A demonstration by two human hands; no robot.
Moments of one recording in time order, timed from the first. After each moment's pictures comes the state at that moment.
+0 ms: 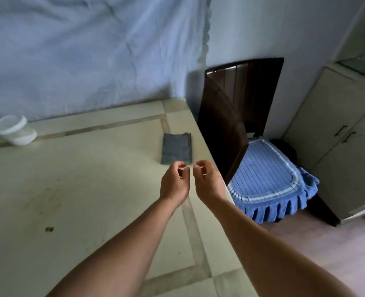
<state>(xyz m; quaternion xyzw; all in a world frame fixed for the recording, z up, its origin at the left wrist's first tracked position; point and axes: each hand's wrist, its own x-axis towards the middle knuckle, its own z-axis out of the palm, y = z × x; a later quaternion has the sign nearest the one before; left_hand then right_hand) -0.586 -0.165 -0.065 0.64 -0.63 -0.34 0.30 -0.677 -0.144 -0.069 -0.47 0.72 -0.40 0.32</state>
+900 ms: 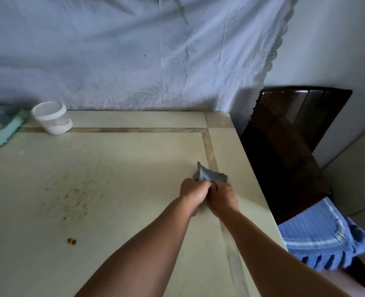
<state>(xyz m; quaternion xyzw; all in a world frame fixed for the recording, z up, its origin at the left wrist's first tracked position) -0.522 -0.268 -0.100 0.68 -0.34 -0.57 0.31 -0.603 -0.254 -0.114 -0.53 0.77 -0.20 0.31</state>
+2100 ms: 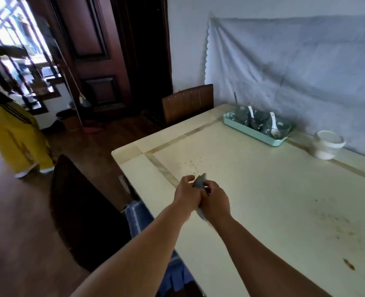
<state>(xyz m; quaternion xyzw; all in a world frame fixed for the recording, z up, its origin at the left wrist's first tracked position) 0.022 0.081 -0.013 0.77 -0.08 -0.28 0.57 -0.031 0.024 -0.038 -0.80 0.36 -0.15 0.45</state>
